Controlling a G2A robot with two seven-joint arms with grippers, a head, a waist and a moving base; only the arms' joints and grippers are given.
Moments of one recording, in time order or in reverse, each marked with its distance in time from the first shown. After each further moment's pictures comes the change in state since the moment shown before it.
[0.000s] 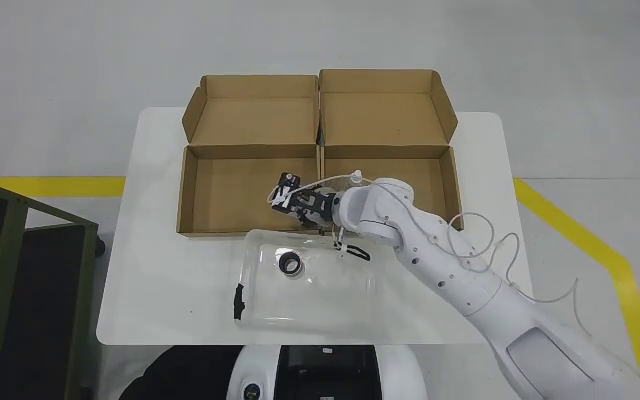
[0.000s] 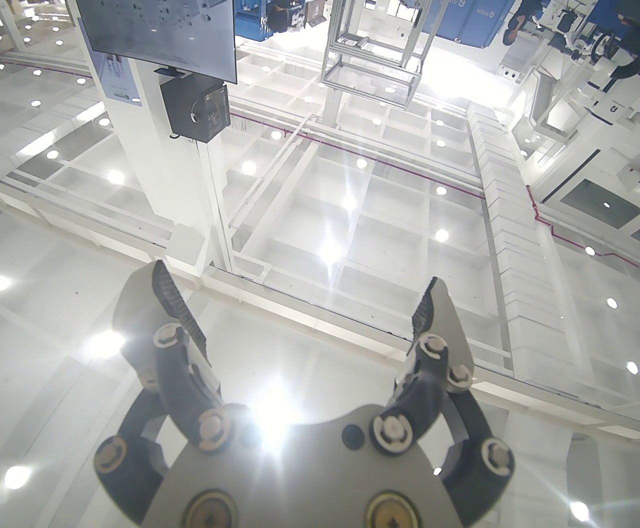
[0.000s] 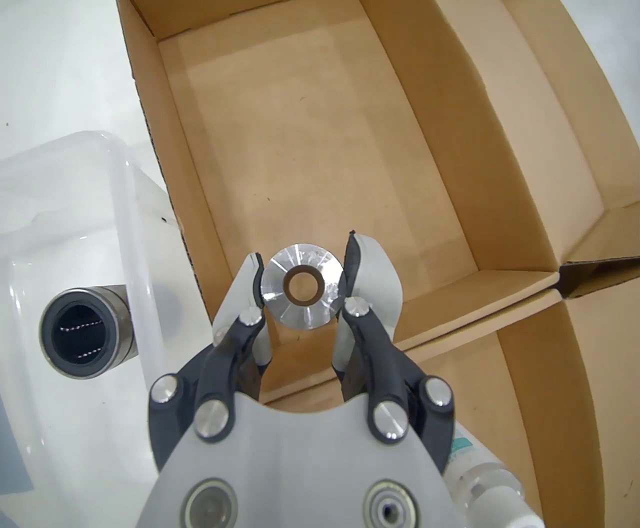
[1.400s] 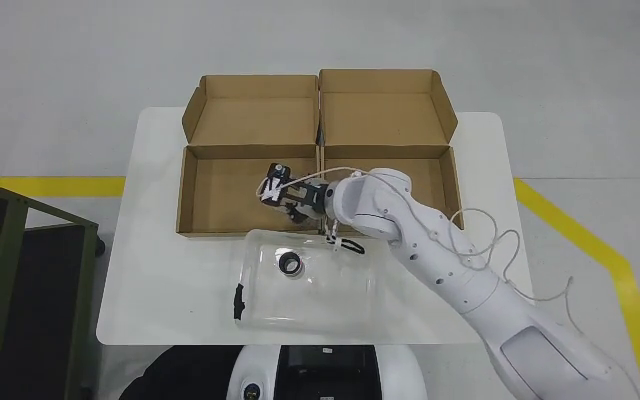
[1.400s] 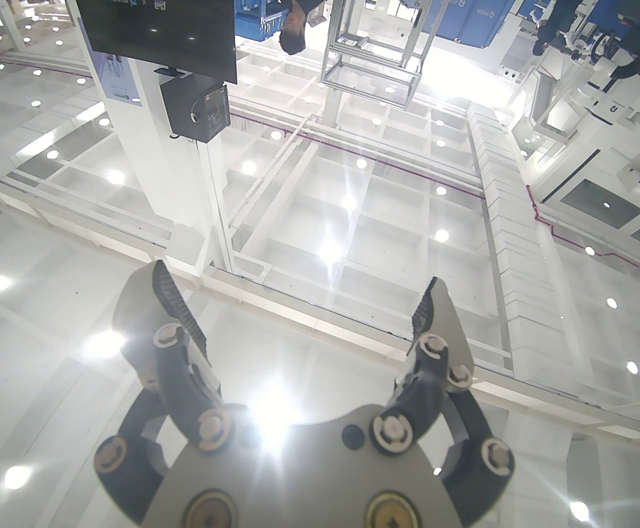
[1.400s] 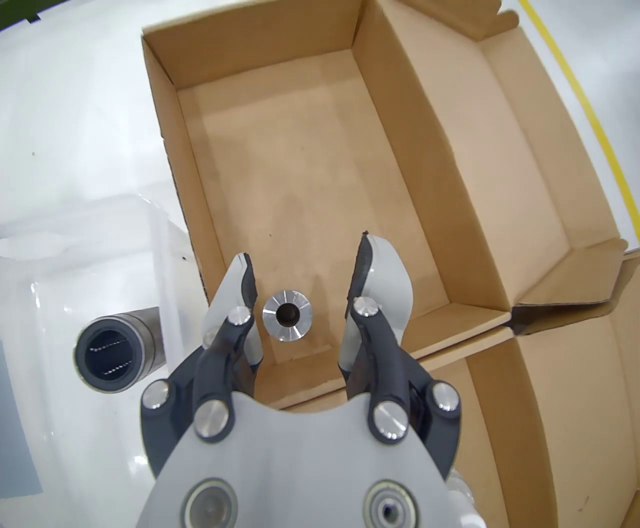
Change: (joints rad) left arm 0.000 0.000 0.000 0.000 0.000 0.000 0.000; right arm -0.017 -0.029 0.081 -0.088 -0.015 -0.051 0.019
